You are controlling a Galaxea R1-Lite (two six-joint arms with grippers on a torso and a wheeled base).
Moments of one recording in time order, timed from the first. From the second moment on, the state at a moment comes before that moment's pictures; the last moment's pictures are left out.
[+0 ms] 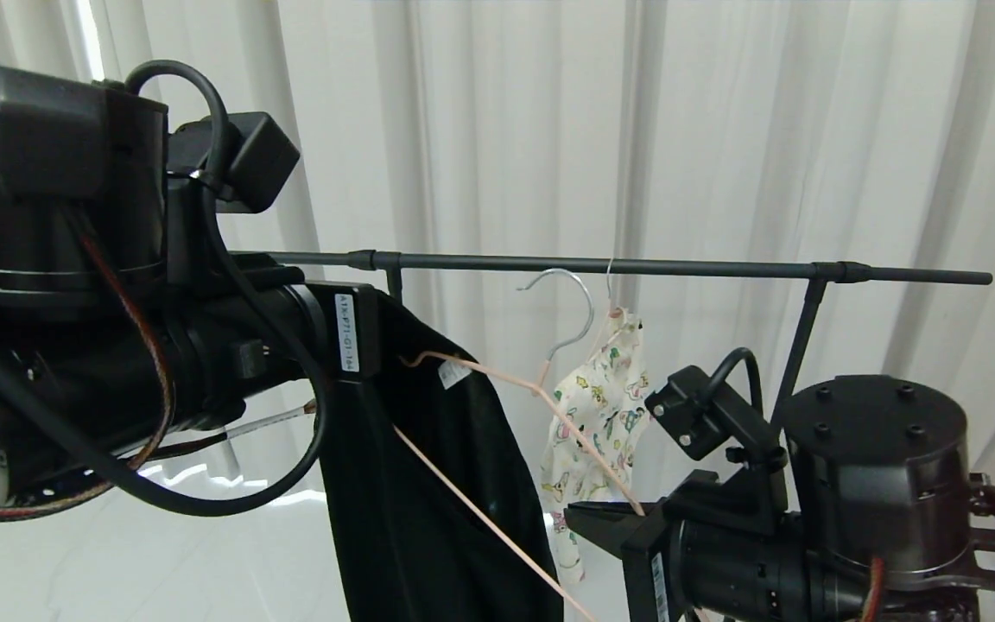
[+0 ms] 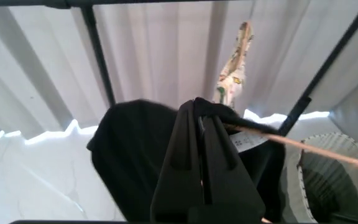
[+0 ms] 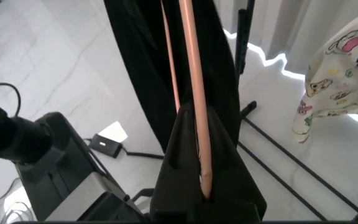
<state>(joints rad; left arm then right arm) -0.70 1.41 -1.06 0.01 0.38 -0.16 1.06 1.60 -0.71 -0.49 -0.03 0.39</state>
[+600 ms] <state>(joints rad) -0.62 1.44 -1.10 0.01 0.39 -0.17 1.07 1.51 -0.71 -0.49 -0.01 0.39</state>
